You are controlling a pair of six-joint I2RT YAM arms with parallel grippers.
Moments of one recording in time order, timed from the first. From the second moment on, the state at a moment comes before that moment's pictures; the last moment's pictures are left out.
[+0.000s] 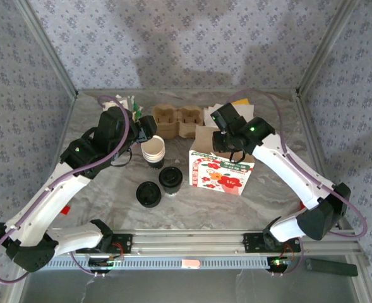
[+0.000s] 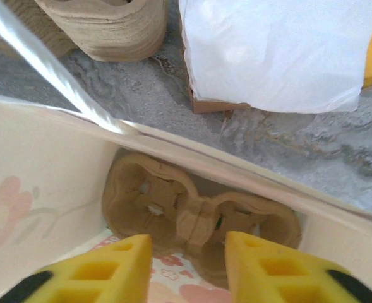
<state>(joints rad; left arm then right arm) -0.71 1.12 1.40 -0.82 -0.33 -0.72 0.67 1.43 1.49 -1.11 0.22 0.51</state>
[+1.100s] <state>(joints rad) -0.71 1.12 1.40 -0.85 -0.33 -0.72 0.67 1.48 1.56 -1.25 0.11 -0.49</state>
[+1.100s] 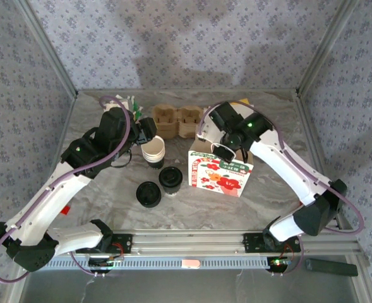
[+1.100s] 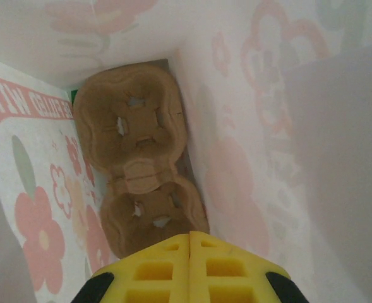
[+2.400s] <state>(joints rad) -0.73 1.11 1.40 -0.88 -0.34 -0.73 0.67 1.44 1.60 -1.15 0.10 -0.70</state>
